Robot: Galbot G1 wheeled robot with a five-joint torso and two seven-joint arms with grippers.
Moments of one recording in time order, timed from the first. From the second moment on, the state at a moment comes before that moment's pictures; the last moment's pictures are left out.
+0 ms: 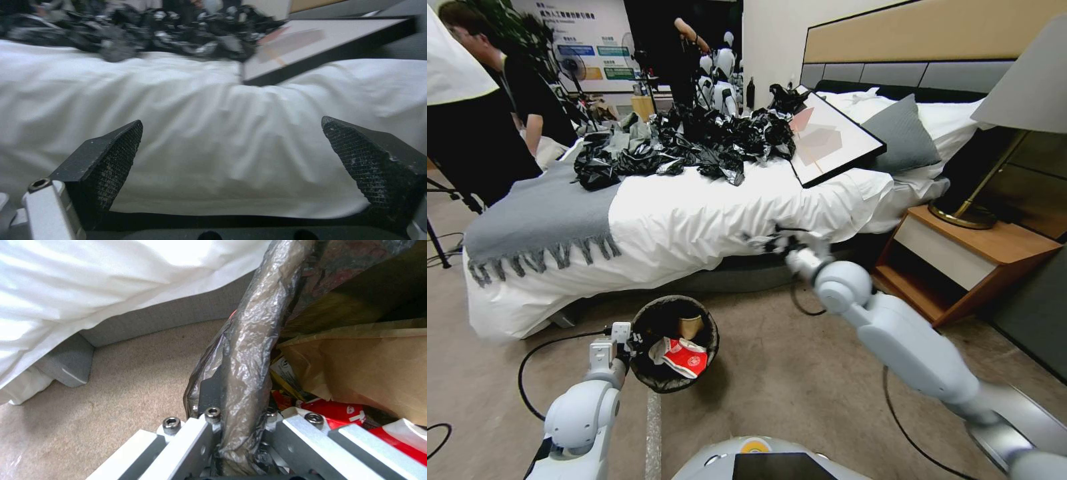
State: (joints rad) left arm 1.55 -1.37 -0.78 -2.25 -0.10 0.74 0.01; right arm -0.96 0.93 0.37 1.97 0.51 -0.25 0.21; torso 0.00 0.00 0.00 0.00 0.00
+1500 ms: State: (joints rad) left arm 1.56 -1.39 -0.79 -2.27 -0.16 0.73 0.00; right arm -1.35 1.26 0.65 1.85 0.09 0.02 0.16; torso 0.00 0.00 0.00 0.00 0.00
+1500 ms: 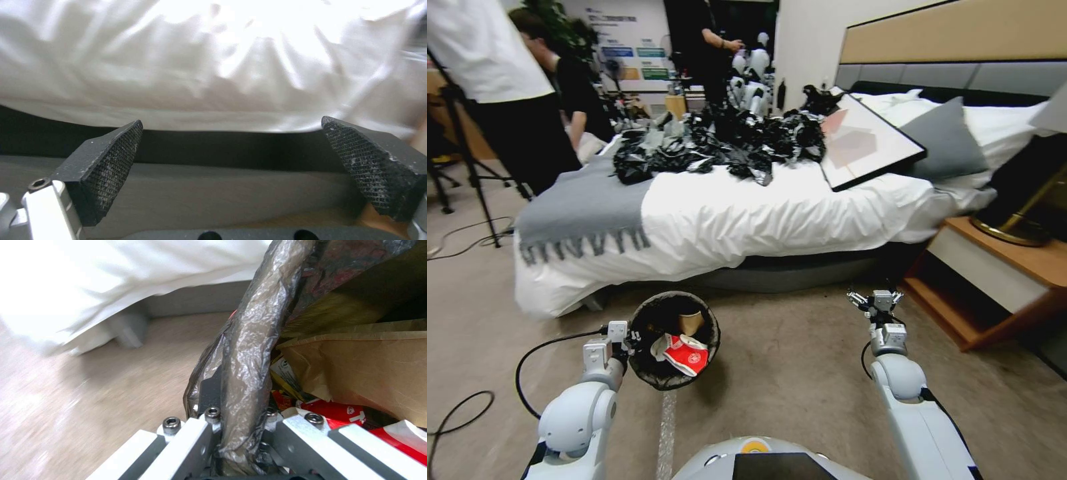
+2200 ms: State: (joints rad) left arm 1.55 -1.38 -0.79 -2.26 -0.17 0.73 -0.01; right arm -1.35 1.27 0.65 1.85 0.09 0.02 0.16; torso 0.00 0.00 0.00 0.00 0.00
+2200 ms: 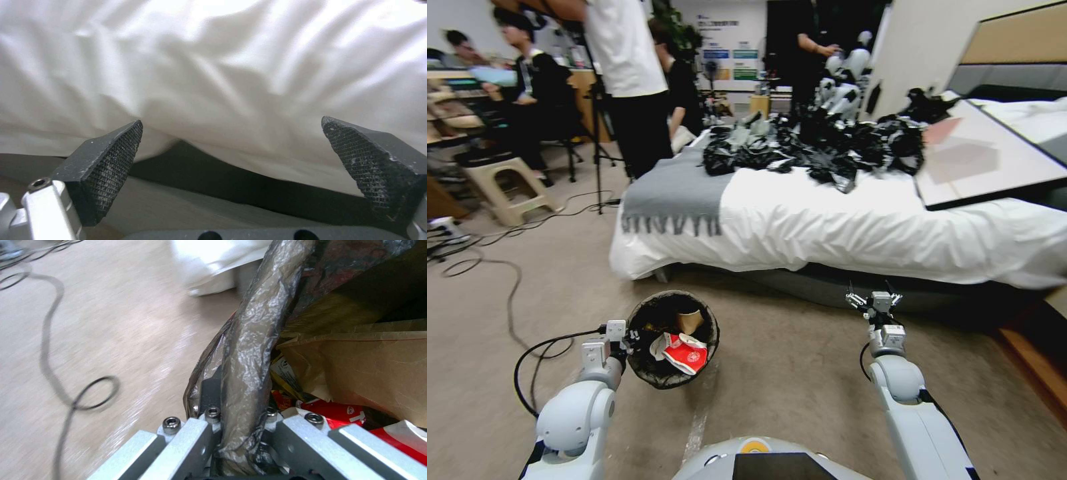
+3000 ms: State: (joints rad) left arm 1.55 -1.37 -0.80 -2.26 -0.18 0.73 -0.01; right arm -1.37 1.28 0.64 1.85 0.08 0.03 0.15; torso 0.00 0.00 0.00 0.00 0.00
